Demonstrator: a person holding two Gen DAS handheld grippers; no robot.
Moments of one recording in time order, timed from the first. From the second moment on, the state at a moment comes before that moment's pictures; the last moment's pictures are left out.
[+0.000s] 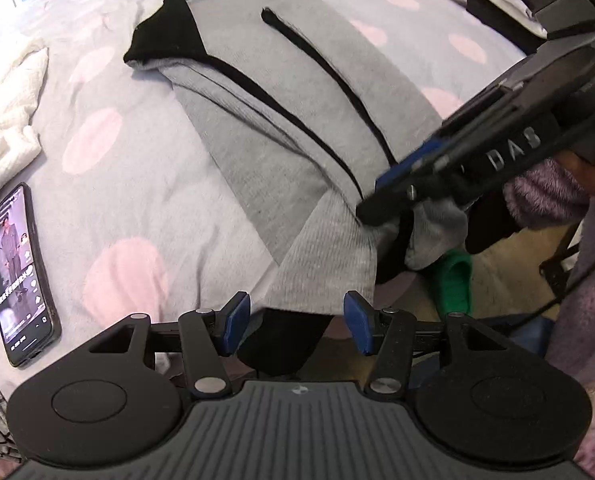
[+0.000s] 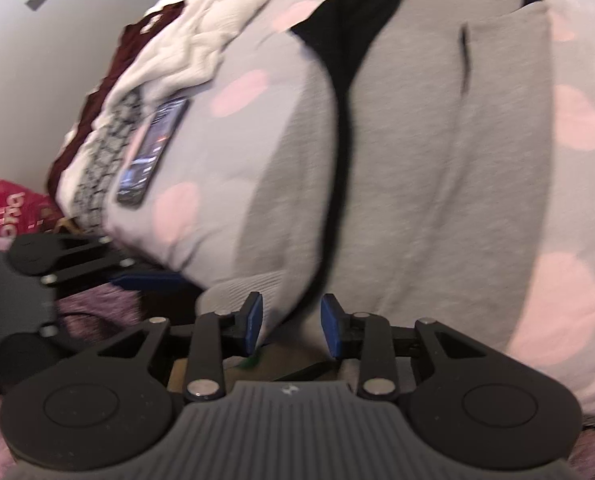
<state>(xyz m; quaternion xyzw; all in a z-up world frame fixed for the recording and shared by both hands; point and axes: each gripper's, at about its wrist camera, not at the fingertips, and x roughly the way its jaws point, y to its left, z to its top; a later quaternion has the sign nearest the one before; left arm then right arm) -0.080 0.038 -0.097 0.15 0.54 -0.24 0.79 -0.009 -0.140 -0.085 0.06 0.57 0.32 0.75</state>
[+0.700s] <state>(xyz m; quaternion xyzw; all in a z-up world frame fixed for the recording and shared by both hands) -0.092 0.033 -0.090 0.14 0.50 -0.31 0.80 -0.023 -0.145 -0.097 0.08 0.62 0.29 0.72</state>
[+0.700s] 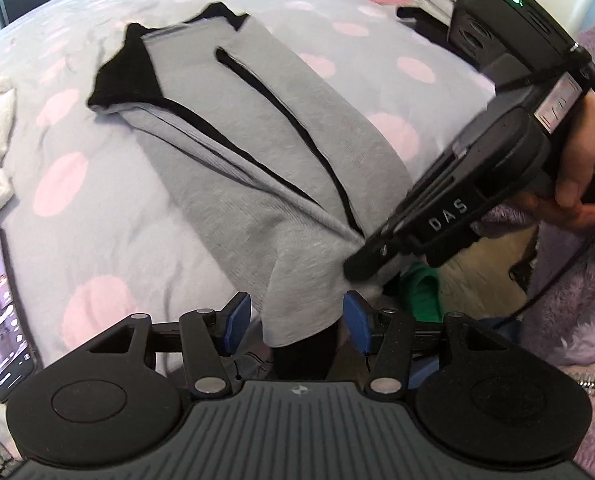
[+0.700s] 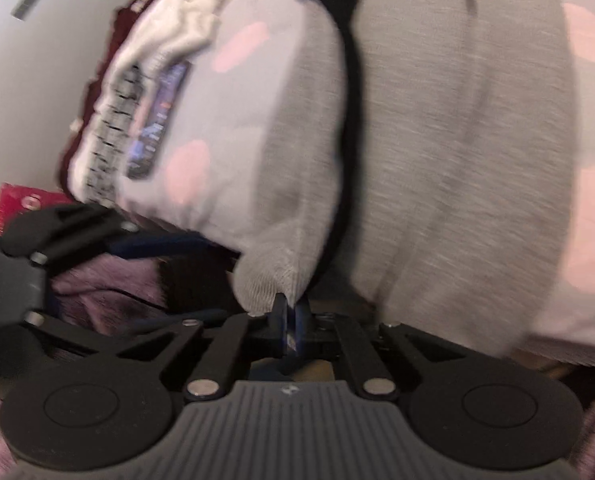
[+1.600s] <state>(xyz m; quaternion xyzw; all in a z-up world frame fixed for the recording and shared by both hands) 0.091 0.106 -0.057 -0.07 0.49 -0.16 0.85 -0.012 -0.148 -0.087 -0.01 0.57 0.28 0.77</state>
